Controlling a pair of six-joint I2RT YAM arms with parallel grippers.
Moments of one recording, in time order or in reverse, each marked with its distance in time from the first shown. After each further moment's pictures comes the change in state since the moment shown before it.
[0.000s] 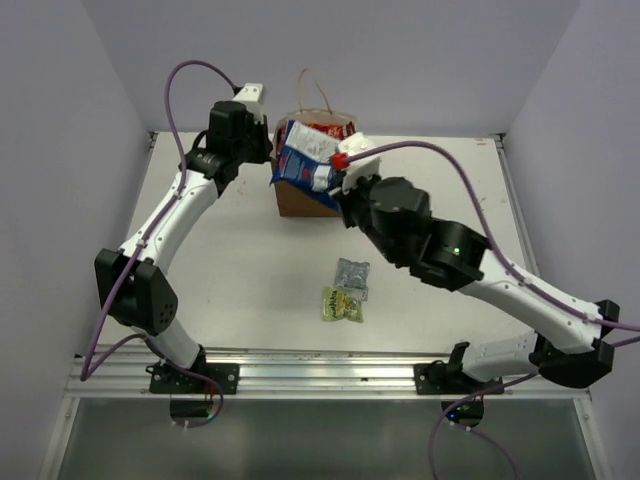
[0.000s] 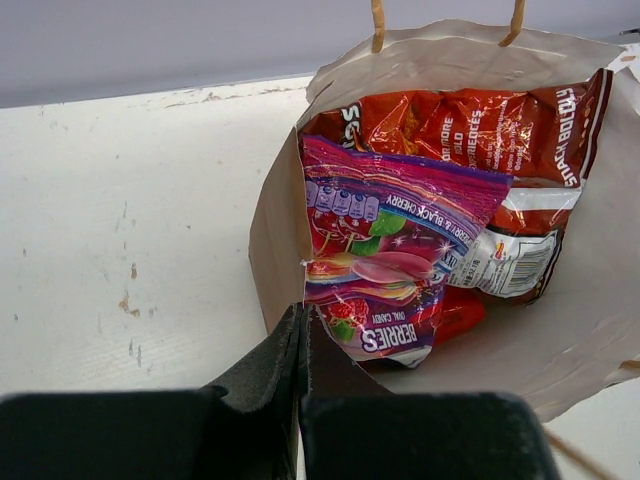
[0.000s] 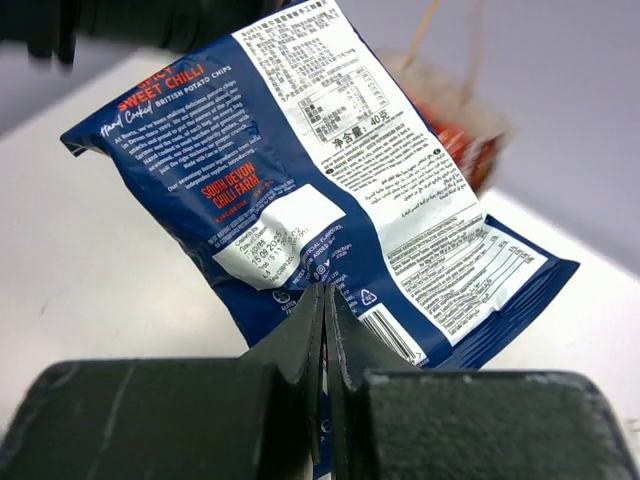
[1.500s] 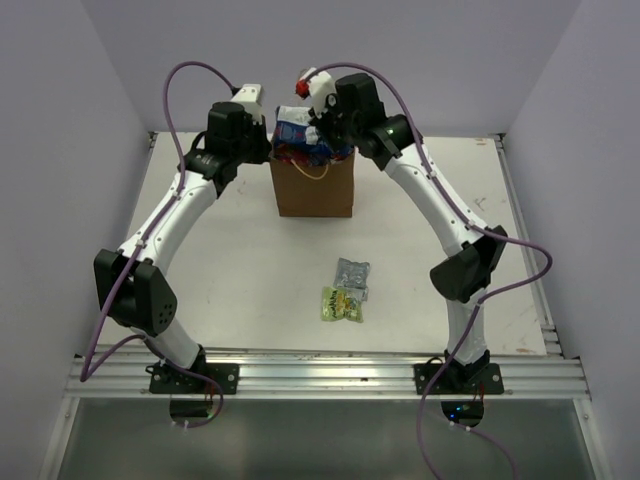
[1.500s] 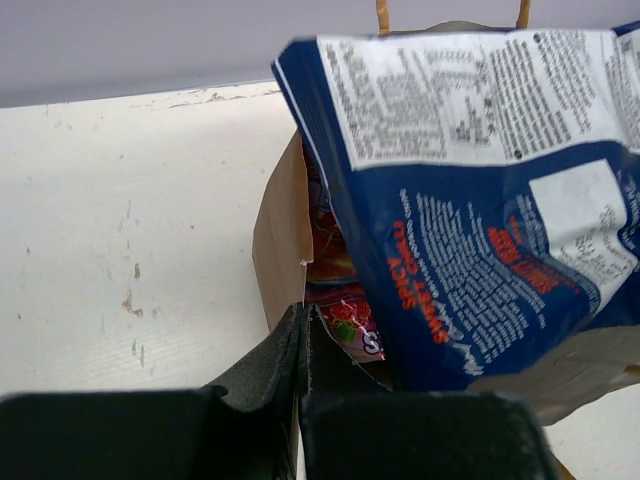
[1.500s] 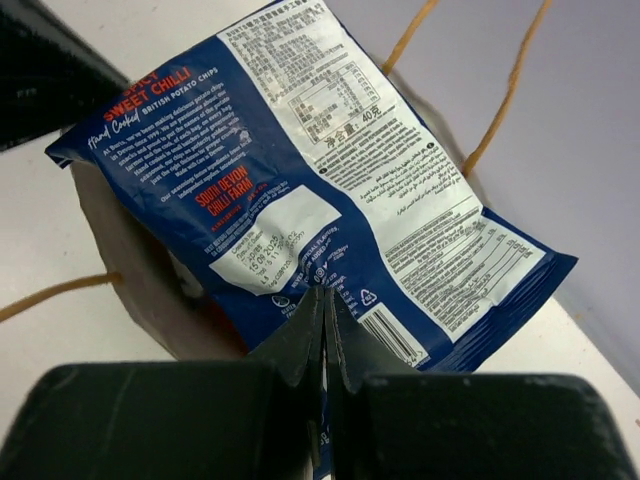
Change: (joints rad) left arm 0.008 -0.006 -0.016 0.014 0.001 0.000; right arm -0.497 0.712 0.792 -0.280 -0.546 -0.299
